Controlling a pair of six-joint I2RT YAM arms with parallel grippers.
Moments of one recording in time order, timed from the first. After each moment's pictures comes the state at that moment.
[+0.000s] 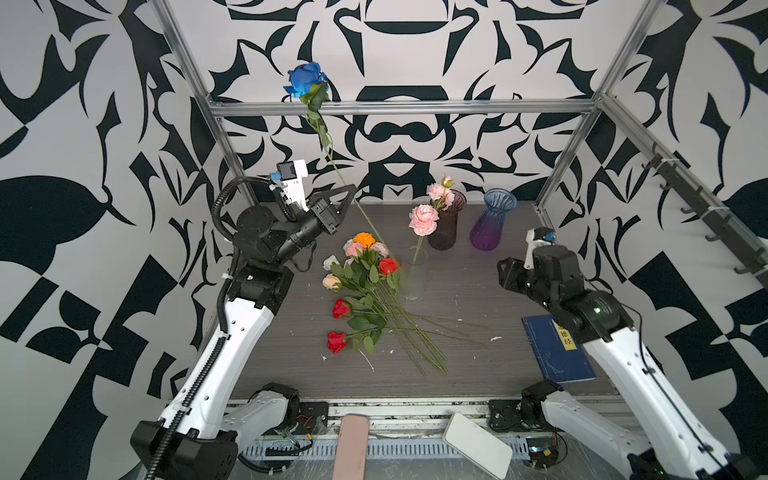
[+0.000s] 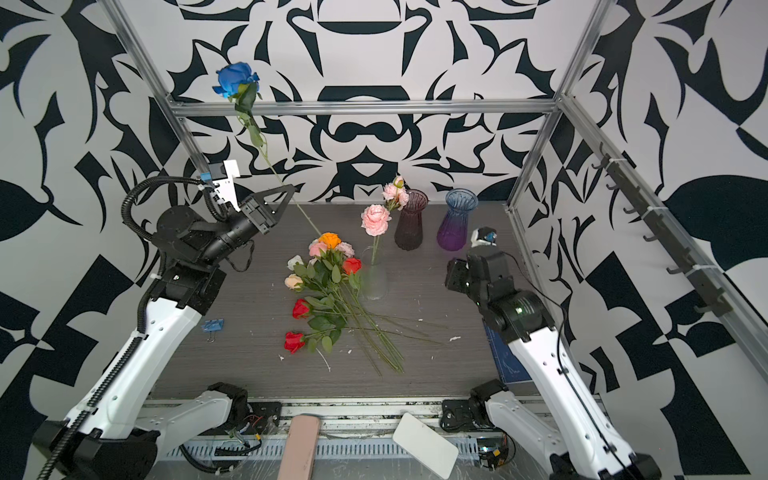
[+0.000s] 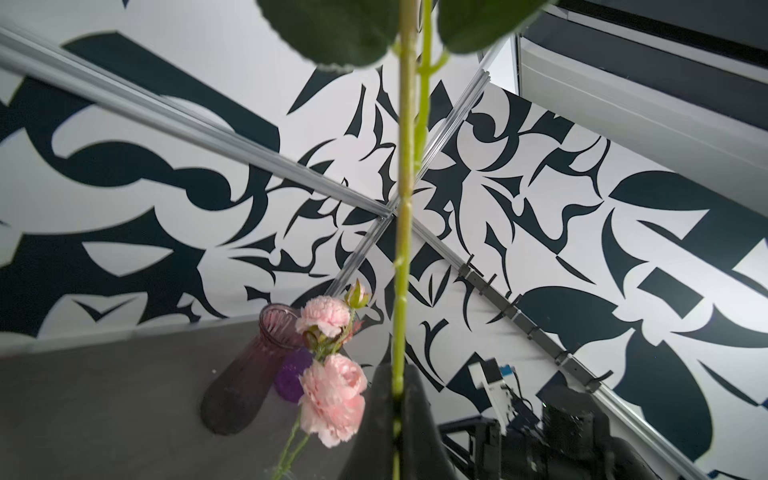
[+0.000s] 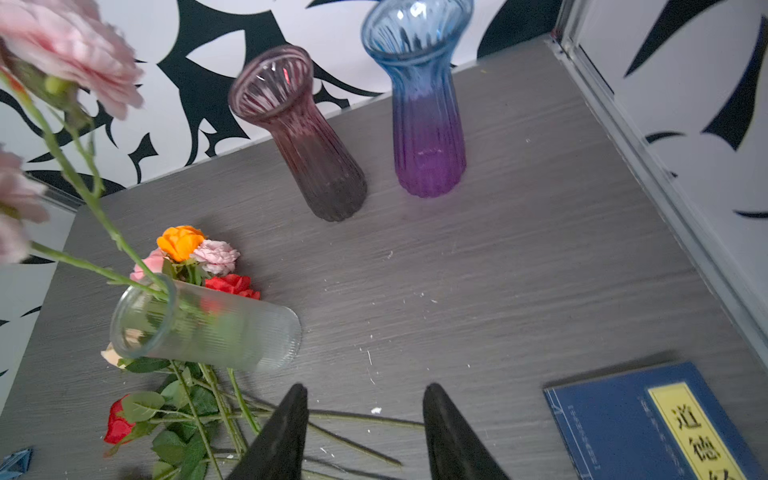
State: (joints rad) left arm -0.31 1.11 1.21 0.16 0.55 -0.73; right arm 0.34 0.86 1.01 -0.82 0.16 0.57
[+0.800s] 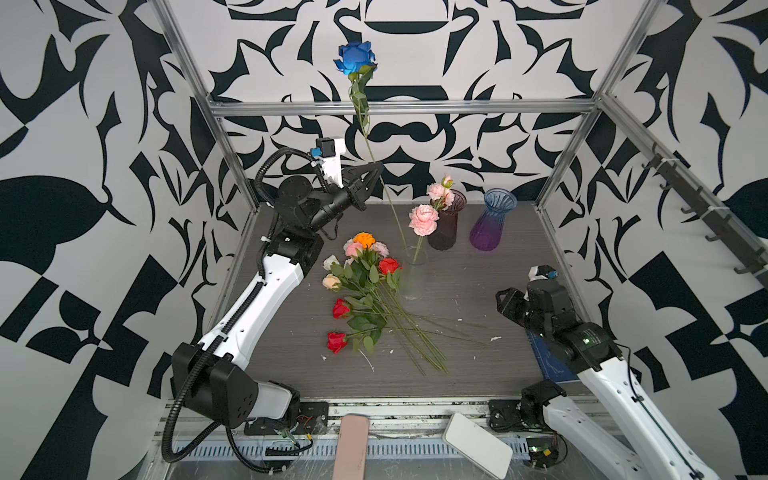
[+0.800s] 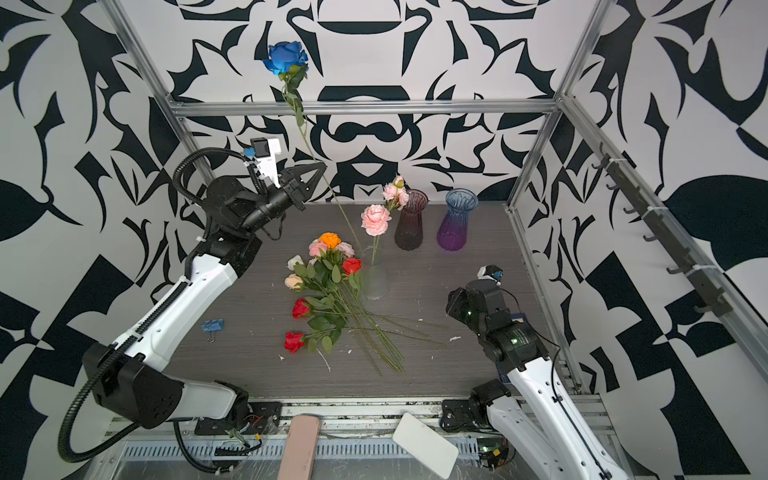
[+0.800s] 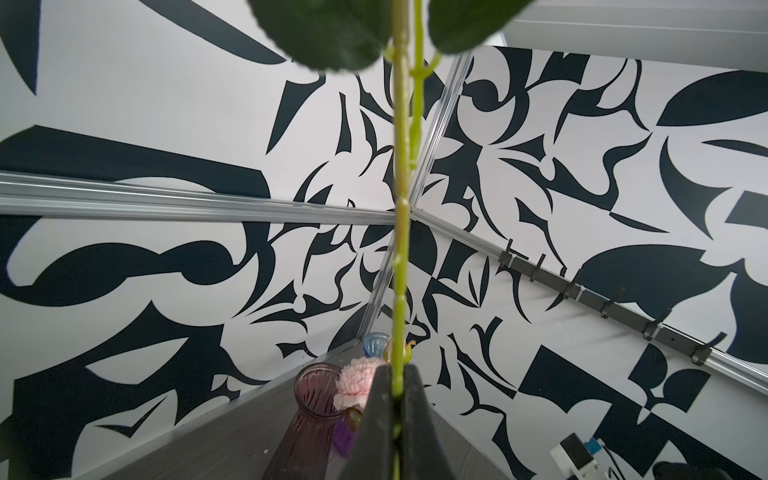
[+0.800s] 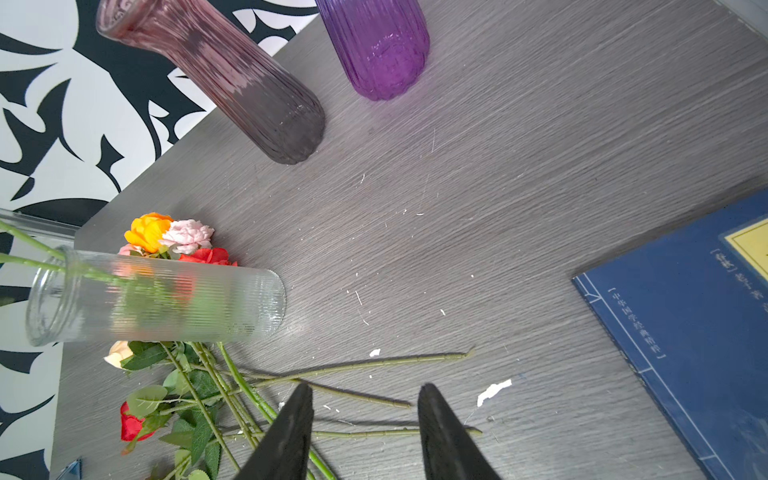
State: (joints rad) left arm -0.40 1.41 1.38 0.32 0.53 -0.49; right arm 0.34 0.69 0.74 -0.78 0.12 0.80
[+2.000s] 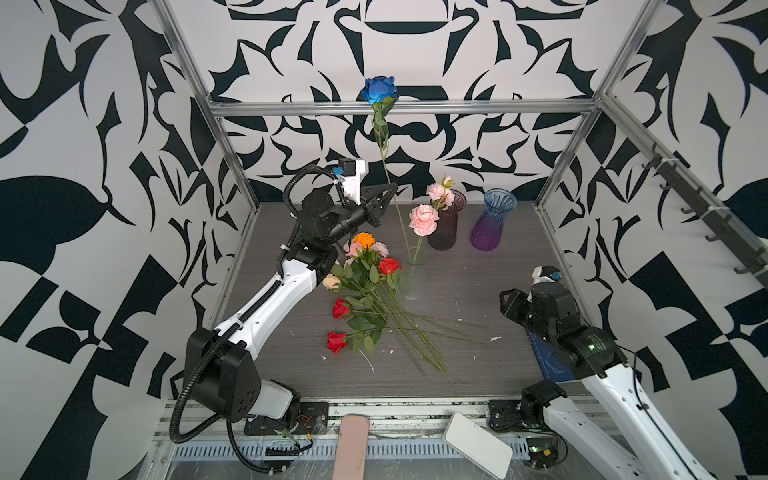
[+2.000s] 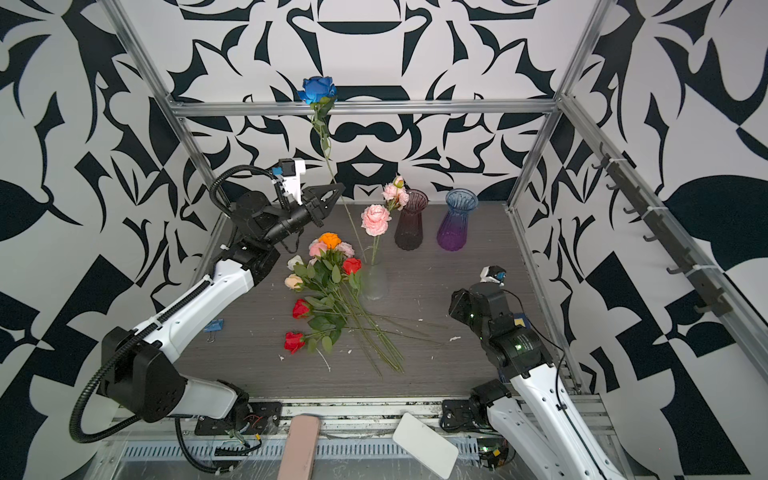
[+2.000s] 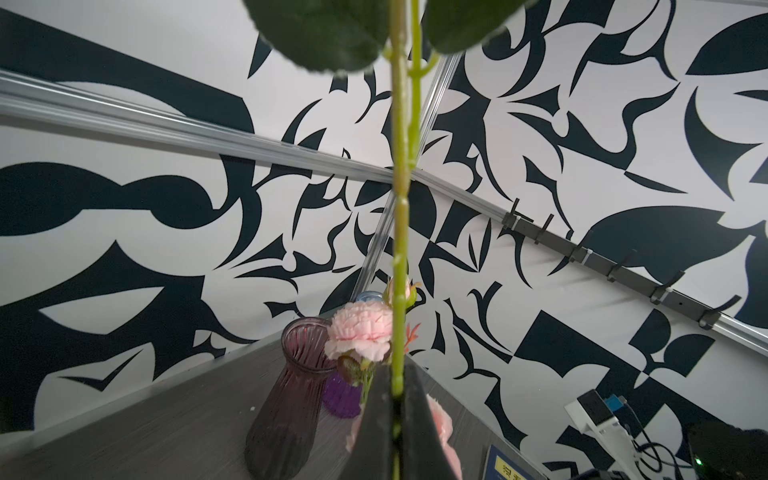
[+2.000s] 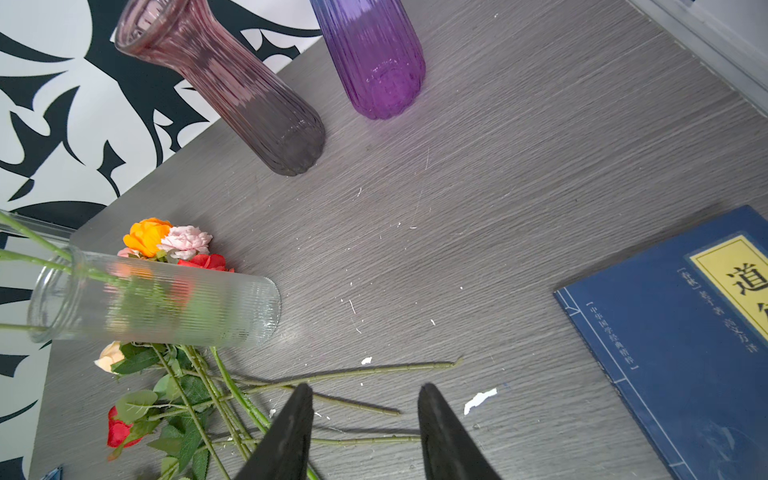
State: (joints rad) left arm -0.47 1.43 1.23 0.41 0.49 -0.48; right arm 0.34 0.66 0.74 -0.78 0.15 0.76
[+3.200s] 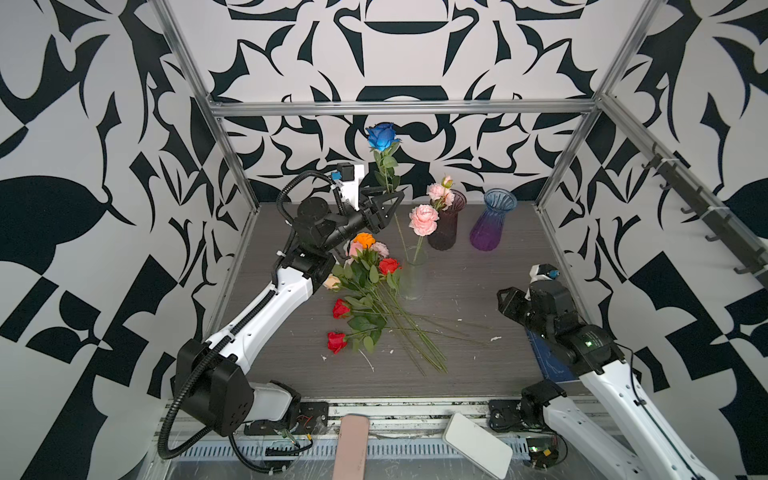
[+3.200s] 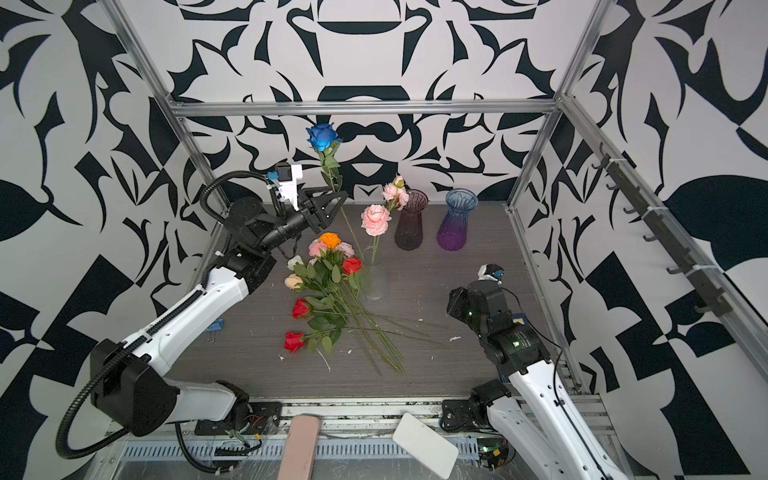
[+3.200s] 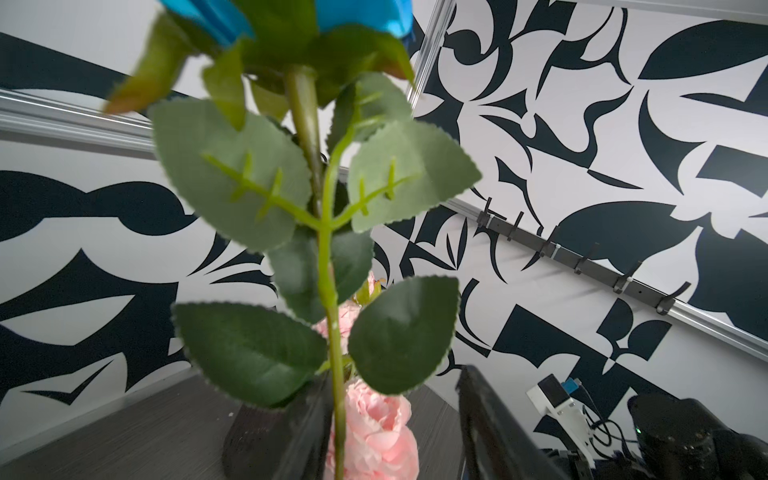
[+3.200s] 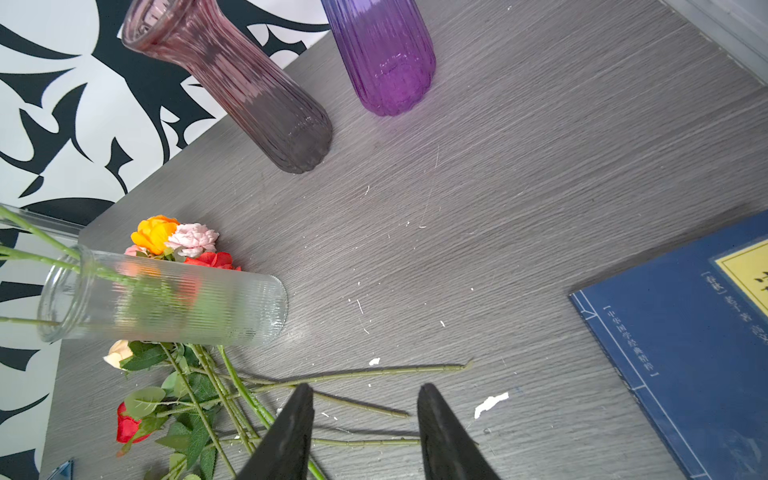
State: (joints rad) left arm -0.49 1.36 1.18 0.42 0.52 -0.49; right arm 0.34 0.67 0.74 -0.76 0.13 0.76
